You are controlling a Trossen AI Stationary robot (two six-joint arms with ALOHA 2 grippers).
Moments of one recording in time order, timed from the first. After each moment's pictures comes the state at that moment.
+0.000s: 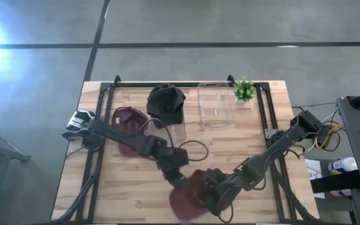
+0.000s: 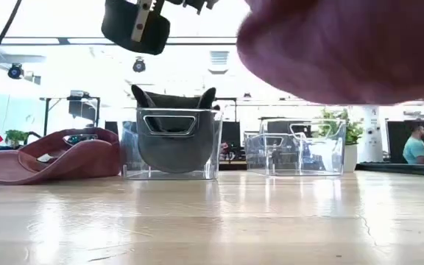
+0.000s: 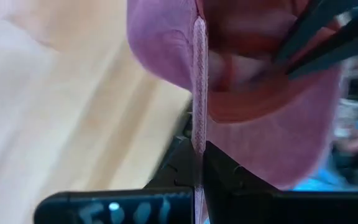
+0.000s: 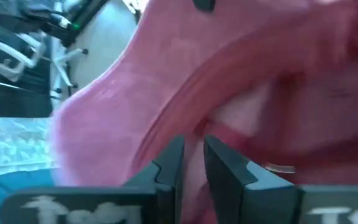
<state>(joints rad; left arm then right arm) -0.31 1.77 1.47 -0.52 0.43 -1.11 0.64 1.67 1.25 -0.31 0.18 1.15</state>
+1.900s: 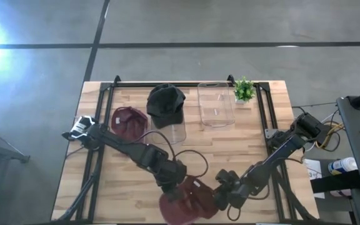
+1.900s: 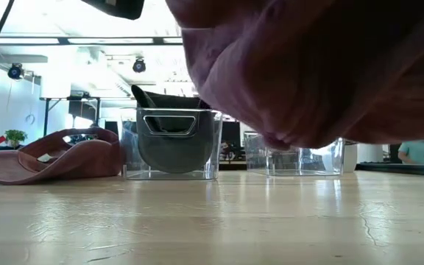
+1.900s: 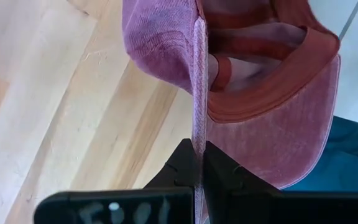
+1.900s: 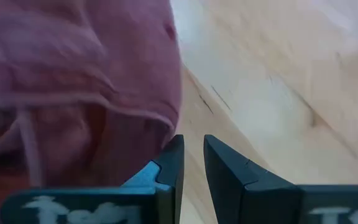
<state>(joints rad) -0.41 1.85 1.73 -0.93 0.27 -1.01 0.75 1.69 0.94 -0.22 0.34 1.49</state>
